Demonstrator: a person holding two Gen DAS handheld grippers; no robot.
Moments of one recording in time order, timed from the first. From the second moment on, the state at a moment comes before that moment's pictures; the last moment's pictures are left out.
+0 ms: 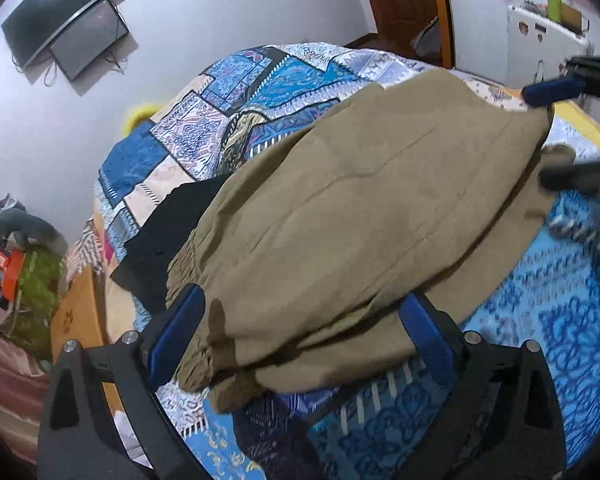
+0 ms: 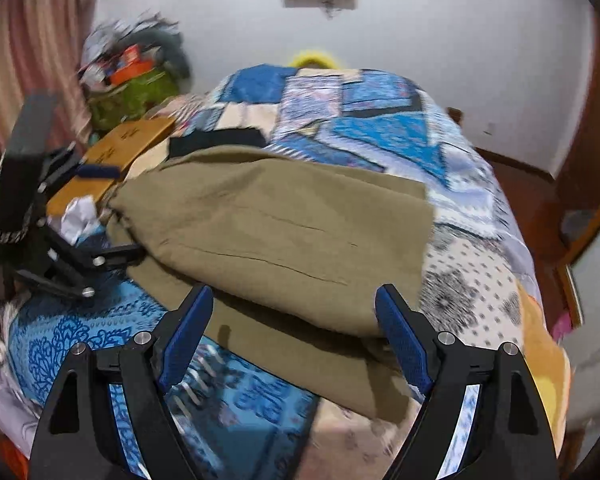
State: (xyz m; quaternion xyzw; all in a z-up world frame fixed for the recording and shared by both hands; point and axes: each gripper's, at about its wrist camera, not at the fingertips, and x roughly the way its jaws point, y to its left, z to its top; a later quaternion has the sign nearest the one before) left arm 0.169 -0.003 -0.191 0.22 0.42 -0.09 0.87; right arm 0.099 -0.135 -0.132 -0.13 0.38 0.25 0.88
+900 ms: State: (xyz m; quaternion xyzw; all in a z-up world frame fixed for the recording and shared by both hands) left arm 0.161 0.004 -0.172 0.11 0.45 -0.16 0.87; right arm 0.103 -0.109 -0.130 -0.16 0.36 0.31 0.86
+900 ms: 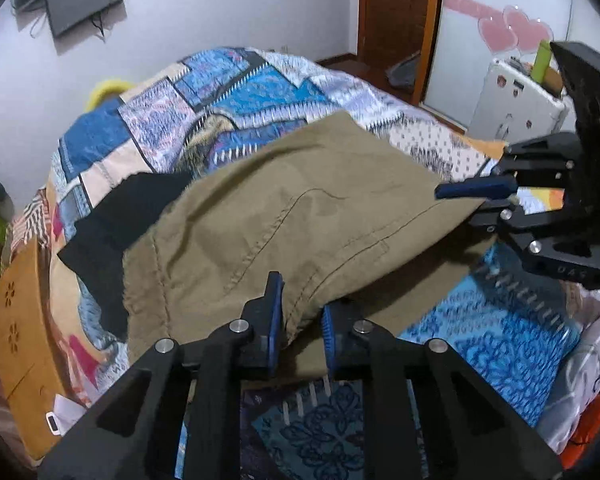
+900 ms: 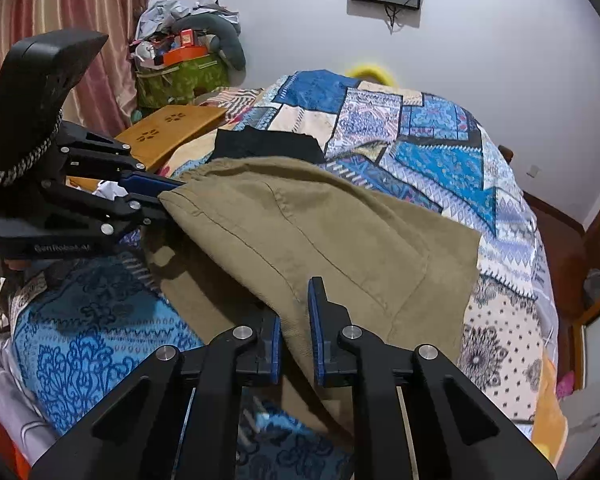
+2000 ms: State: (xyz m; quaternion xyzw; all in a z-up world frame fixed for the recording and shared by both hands) left arm 0.146 0.099 -0.144 -0.03 0.42 -0.08 0.90; right arm 0.096 -0.263 -0.114 0.03 0.41 0.13 0.90
